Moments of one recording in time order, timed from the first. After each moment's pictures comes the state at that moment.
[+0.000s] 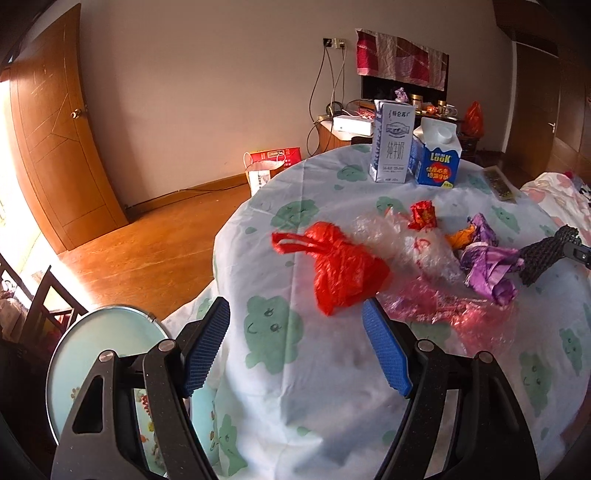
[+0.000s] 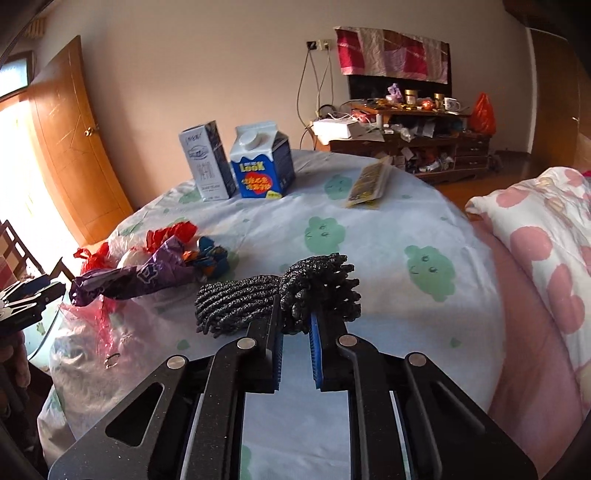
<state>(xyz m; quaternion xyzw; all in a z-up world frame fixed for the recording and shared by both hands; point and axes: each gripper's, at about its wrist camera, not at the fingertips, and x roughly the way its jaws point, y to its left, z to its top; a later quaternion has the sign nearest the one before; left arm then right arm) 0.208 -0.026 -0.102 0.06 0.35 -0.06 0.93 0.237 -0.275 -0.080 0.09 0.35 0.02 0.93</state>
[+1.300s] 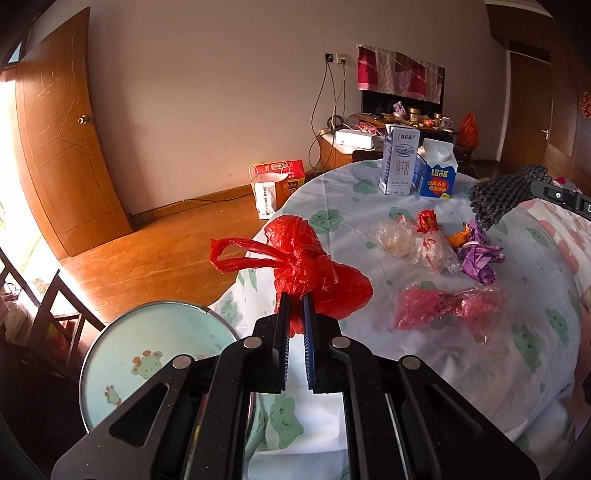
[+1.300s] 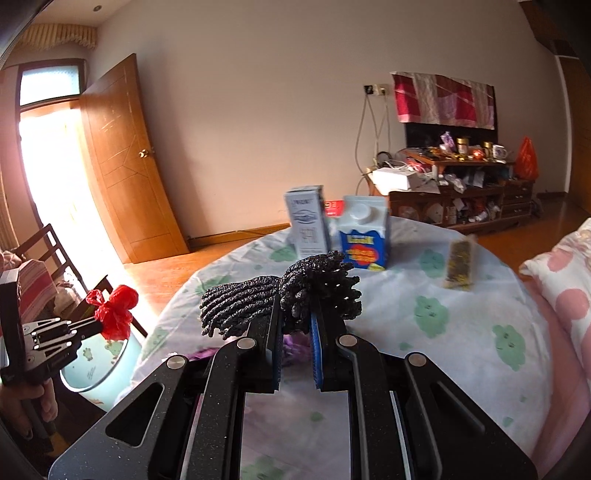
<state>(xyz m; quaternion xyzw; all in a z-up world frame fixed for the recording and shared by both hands) 0.164 0.039 -0.077 0.05 0.34 -0.06 0.94 0.250 -0.176 -0.011 0.07 0.27 0.12 0.95</state>
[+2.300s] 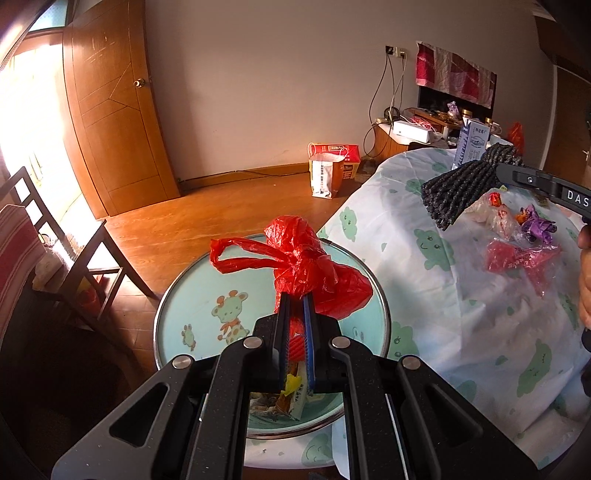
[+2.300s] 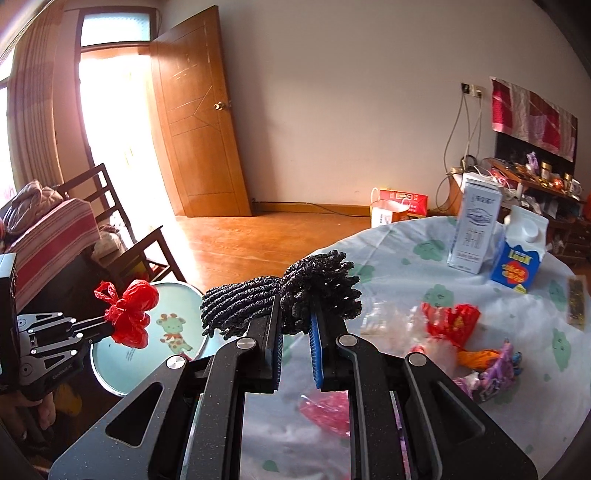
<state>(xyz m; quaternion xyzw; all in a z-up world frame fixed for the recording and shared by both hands) 0.117 0.144 -0.097 0.02 0.36 0.03 0.93 0.282 0.002 -0.022 0.00 0.29 0.24 0.92</state>
